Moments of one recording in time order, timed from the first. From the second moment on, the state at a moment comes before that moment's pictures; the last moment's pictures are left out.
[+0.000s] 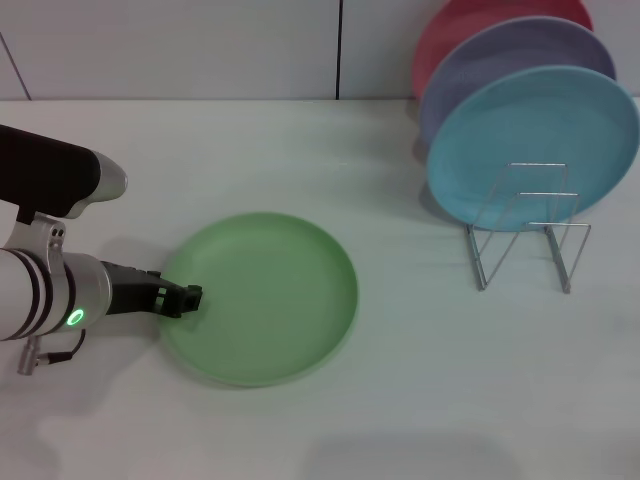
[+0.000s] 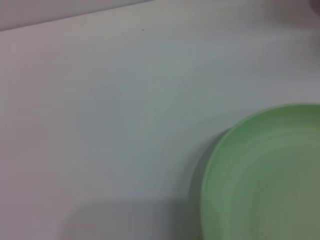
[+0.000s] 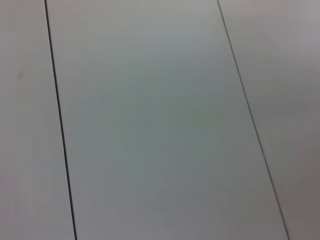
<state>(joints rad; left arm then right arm) -0.26 -2.07 -1.44 -1.38 2.65 -0.89 0.26 0.27 2.08 -0.07 0.17 -0.84 -1.60 0.17</state>
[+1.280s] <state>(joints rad) -0.29 -2.07 -1.42 -1.44 2.69 -0.91 0.20 0.26 2.08 -0.07 0.17 -0.84 -1.61 0.17</state>
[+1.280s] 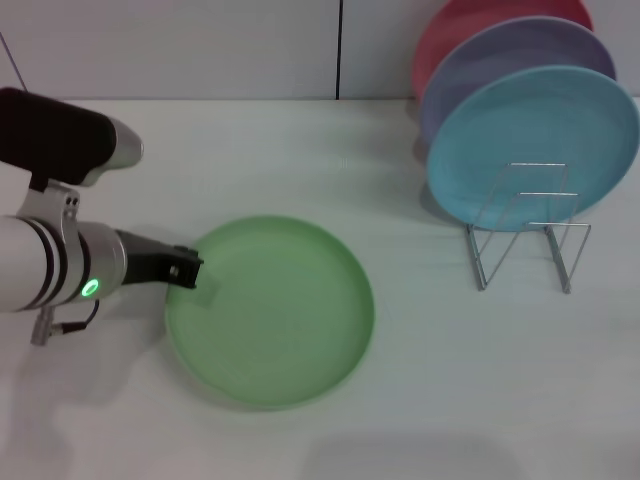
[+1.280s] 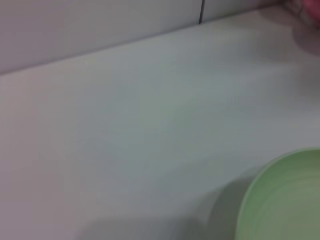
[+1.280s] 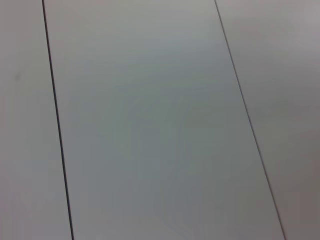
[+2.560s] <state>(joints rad) -0.28 -2.06 -1.49 -1.76 2.68 -0.91 0.30 0.59 2.05 -0.61 -1.15 -1.87 -1.47 2.01</state>
